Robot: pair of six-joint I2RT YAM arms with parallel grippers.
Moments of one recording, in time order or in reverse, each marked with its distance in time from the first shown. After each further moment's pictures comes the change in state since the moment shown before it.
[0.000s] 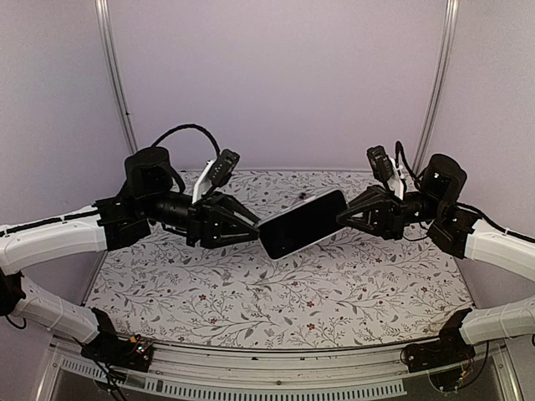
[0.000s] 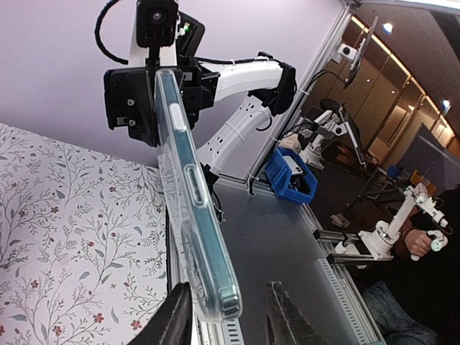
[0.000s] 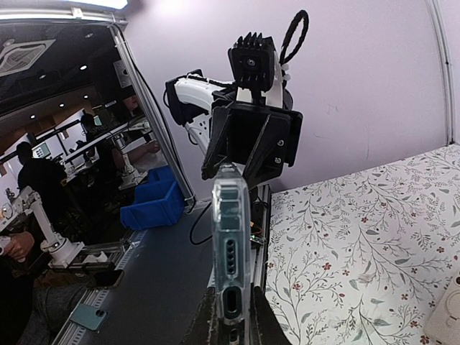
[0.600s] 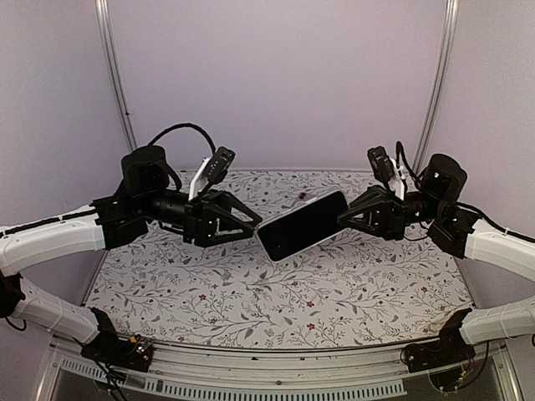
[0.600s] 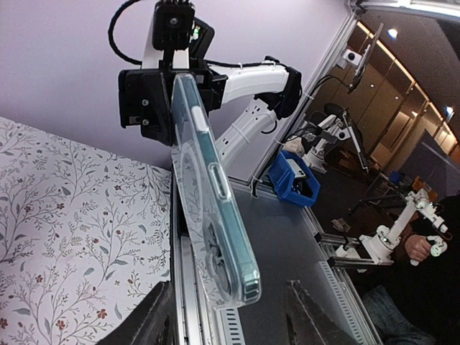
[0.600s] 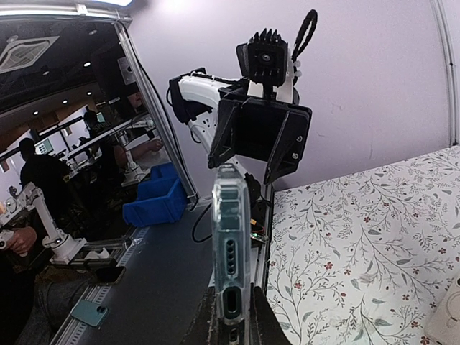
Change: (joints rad) left arm 0.032 -0.011 -0.007 -0.008 0.012 -0.010; right arm -0.006 0.000 0.000 0.000 -0.022 -0.008
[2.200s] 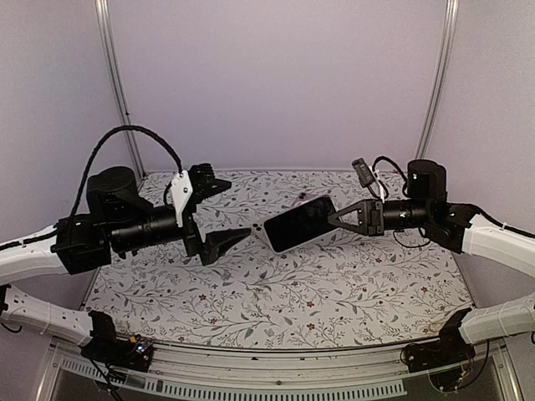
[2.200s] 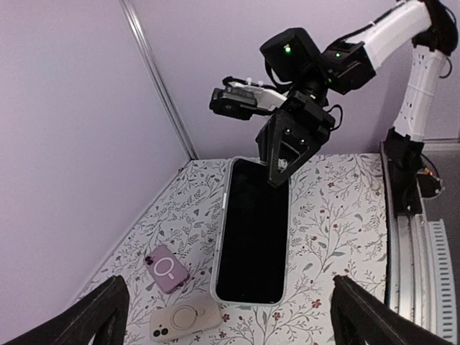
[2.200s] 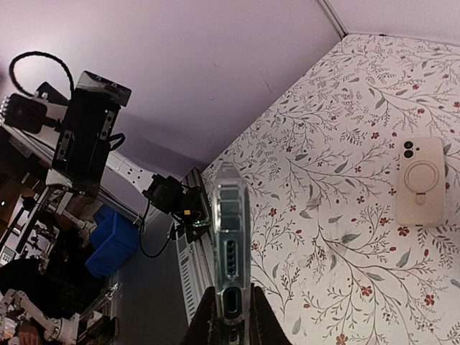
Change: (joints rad) left arm -0.305 -0.248 -0.064 -0.210 -1.001 0.731; right arm -0.016 0.053 0.036 -0.389 0.316 0.099
